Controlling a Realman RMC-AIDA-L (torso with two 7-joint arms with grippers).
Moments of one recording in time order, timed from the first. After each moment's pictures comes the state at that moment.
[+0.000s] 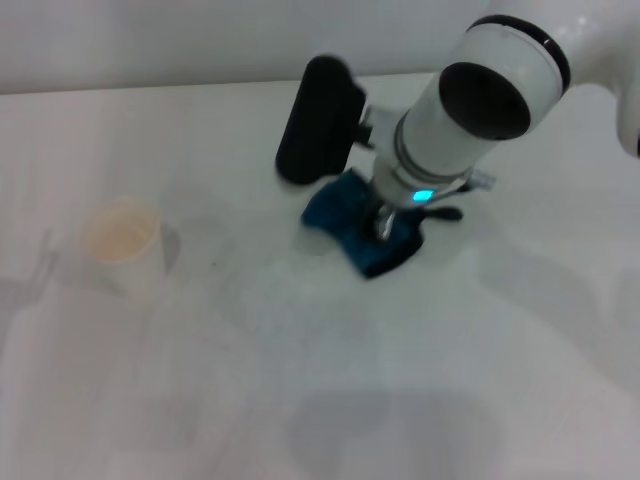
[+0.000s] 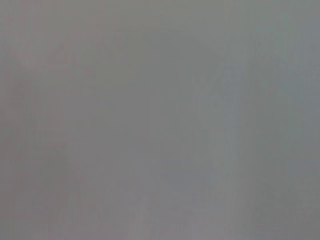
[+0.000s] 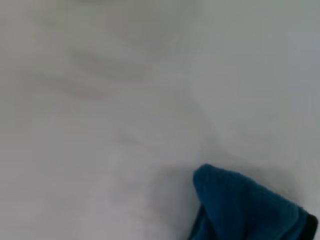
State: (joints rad) left arm -0.25 -2.08 2.67 0.18 -1.18 1.59 -0.10; right arm 0.94 2.03 -2.09 -0.84 0.56 0.97 -0.37
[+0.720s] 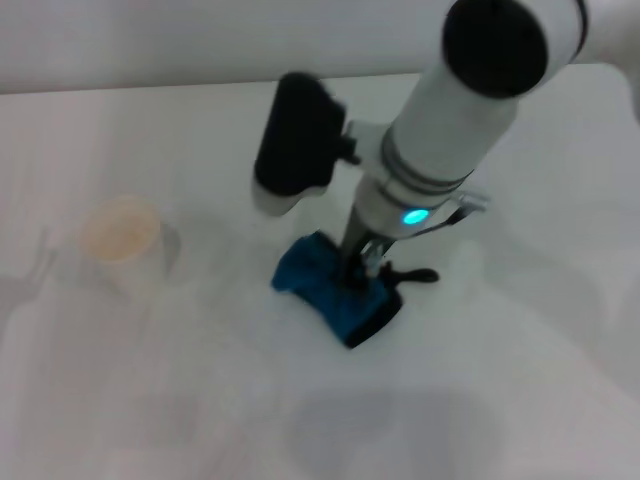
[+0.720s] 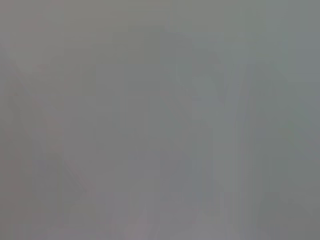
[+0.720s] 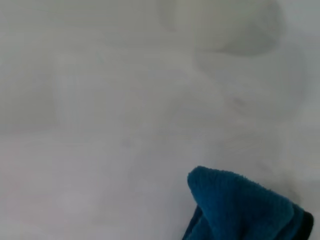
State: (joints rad) left arm -0.26 -2.08 2.66 0.17 -1.18 1.59 -0.10; right arm 0.91 2.02 -1.99 -1.00 0.73 1.21 -0.51
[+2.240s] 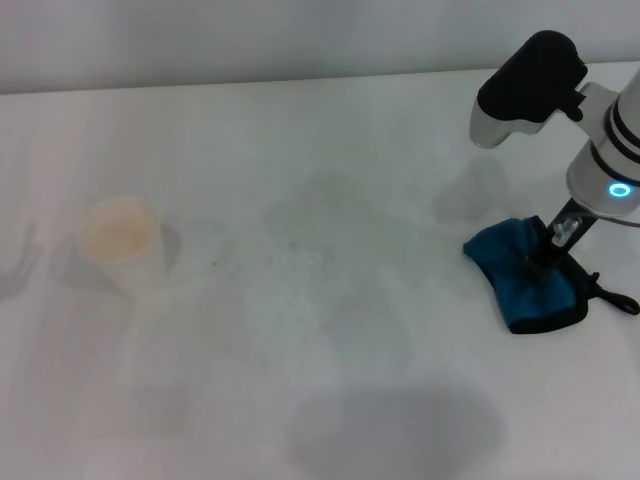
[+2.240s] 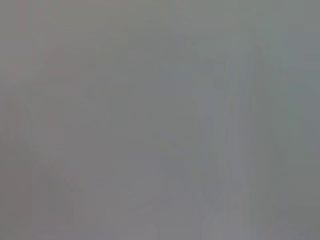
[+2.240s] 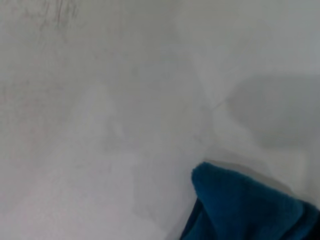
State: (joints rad) left arm -0.29 -2.07 2.66 0.08 -1.18 1.59 -0.11; right arm 0.66 2.02 -1.46 -1.09 0.35 1.51 -0.51
